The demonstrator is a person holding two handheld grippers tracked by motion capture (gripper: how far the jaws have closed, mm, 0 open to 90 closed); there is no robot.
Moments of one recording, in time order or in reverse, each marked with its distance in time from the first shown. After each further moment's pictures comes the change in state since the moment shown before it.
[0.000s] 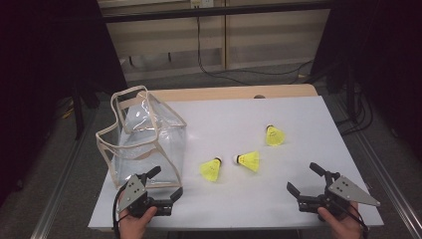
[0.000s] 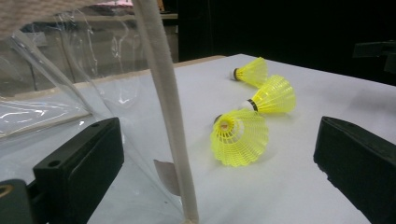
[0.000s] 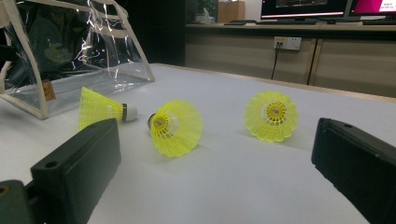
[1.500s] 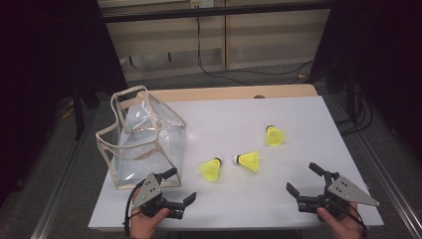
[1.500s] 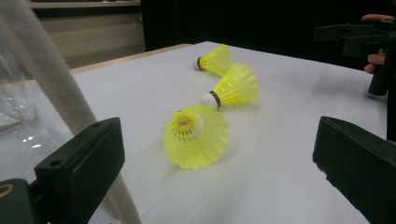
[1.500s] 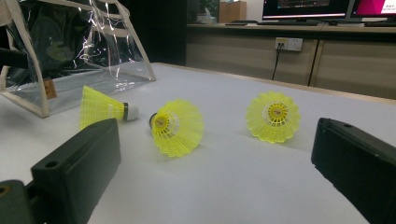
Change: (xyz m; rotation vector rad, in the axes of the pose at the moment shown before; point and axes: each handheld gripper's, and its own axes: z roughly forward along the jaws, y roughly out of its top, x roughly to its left) left arm -0.017 0.001 0.025 0.057 -0.138 0.029; right arm 0.001 0.000 0.000 -0.001 0.003 -0.008
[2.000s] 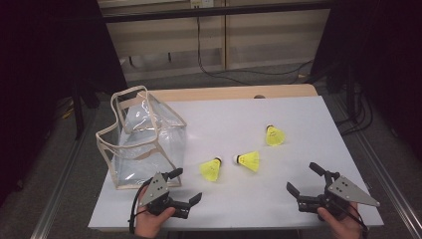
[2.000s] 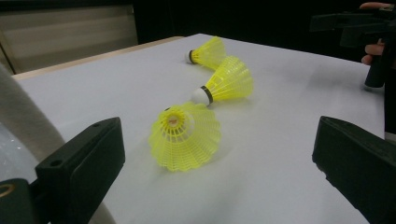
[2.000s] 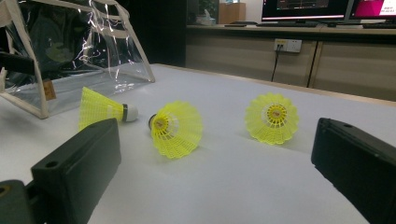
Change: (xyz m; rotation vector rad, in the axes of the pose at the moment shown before) left arm -0.005 0.001 0.014 0.027 -0.026 0.003; right arm 0.000 0.001 0.000 -0.005 -0.001 0.001
